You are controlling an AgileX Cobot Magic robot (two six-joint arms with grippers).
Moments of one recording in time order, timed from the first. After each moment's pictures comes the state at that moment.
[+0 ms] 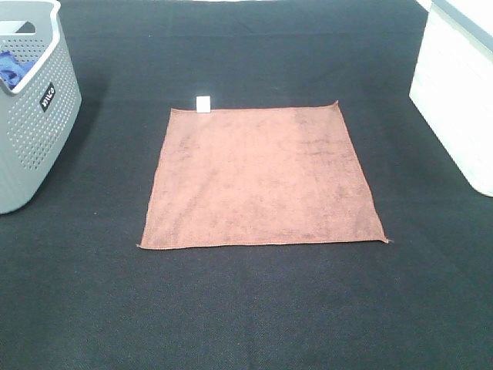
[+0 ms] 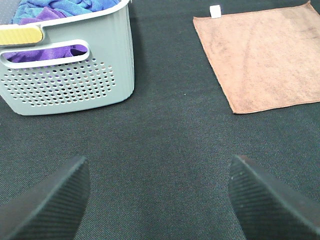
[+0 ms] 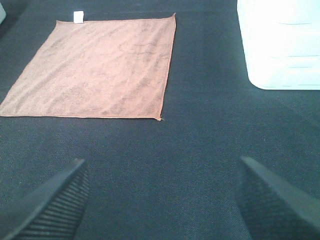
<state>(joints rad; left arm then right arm) -0.05 -0.01 -0.50 -0.09 1.06 0.07 -0.01 0.00 -0.50 0.16 1.07 -0.09</state>
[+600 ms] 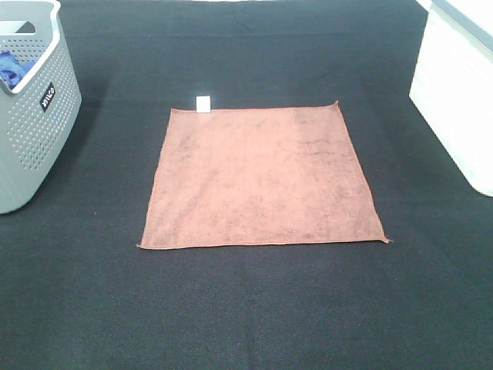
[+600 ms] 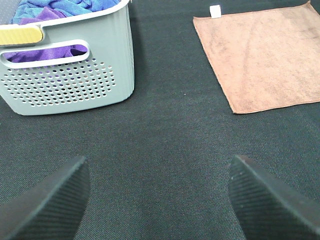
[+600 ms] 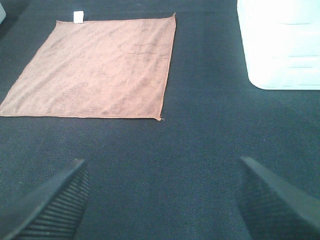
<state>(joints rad) -0.05 -0.01 -0.50 -0.09 1.06 0.07 -0.01 0.00 -0.50 0.16 1.07 -0.09</state>
